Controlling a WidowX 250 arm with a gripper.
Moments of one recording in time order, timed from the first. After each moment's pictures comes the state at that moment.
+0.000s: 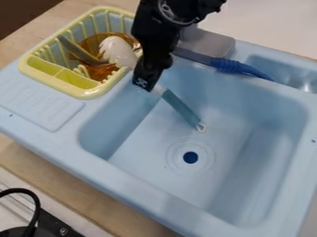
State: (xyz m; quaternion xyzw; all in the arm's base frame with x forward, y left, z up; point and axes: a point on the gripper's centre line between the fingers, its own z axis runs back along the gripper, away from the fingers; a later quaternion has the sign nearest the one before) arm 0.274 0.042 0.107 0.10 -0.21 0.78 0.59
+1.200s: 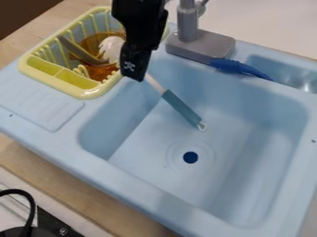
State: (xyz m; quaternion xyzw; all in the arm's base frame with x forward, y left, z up) arm 0.262 0.037 0.135 0.05 -0.17 0.79 0.59
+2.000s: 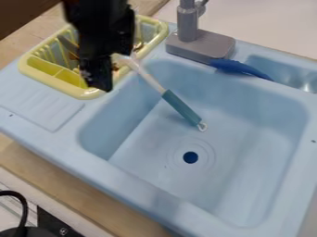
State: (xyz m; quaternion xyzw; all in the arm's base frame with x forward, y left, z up) arm 0.213 0.041 0.155 0.00 -0.14 0.79 0.59
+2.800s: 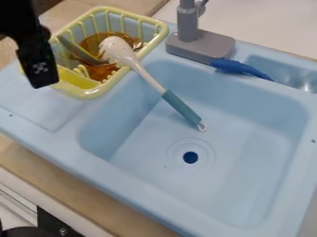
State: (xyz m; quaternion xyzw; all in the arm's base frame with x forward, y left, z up) arm 0.175 0.107 0.163 -0.01 -0.11 0.96 0.25
